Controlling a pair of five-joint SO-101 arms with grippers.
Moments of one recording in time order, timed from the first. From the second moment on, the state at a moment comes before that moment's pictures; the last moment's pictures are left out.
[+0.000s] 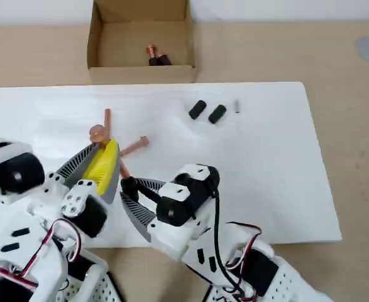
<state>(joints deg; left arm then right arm) 21.3 -94.4 46.9 59.2 14.0 -59.9 -100.5 82.3 36.8 -23.0</state>
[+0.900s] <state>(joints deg) 28.9 -94.8 48.8 66.4 2.2 -59.9 -100.5 82.3 36.8 -23.0</state>
